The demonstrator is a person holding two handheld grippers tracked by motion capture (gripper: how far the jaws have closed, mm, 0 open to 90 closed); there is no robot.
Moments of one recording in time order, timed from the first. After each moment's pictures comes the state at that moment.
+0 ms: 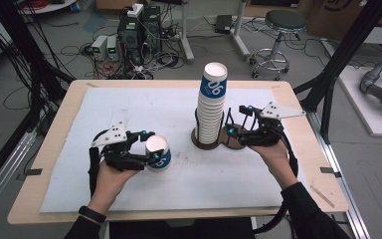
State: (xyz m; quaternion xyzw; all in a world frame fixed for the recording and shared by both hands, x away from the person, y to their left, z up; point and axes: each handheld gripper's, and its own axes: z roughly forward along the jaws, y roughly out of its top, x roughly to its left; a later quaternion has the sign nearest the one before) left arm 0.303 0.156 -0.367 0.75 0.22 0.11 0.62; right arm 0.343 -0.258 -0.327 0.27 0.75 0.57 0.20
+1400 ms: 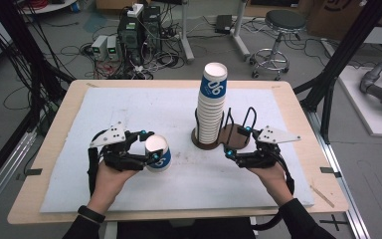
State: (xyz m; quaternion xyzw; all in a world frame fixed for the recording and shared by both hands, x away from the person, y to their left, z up) left arm 0.302 0.156 -0.366 0.75 0.21 0.11 0.62; right arm 0.313 -0.259 -0.375 0.27 0.76 0.57 0.19
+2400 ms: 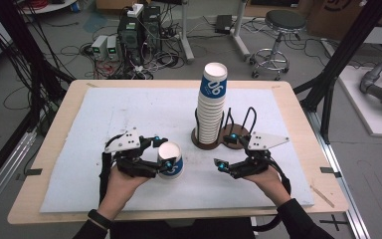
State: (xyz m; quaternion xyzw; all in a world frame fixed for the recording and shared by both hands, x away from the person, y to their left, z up) left arm 0.293 0.124 -0.369 0.75 0.19 0.08 0.62; right arm 0.307 -0.239 -0.381 0.18 0.79 0.57 0.12
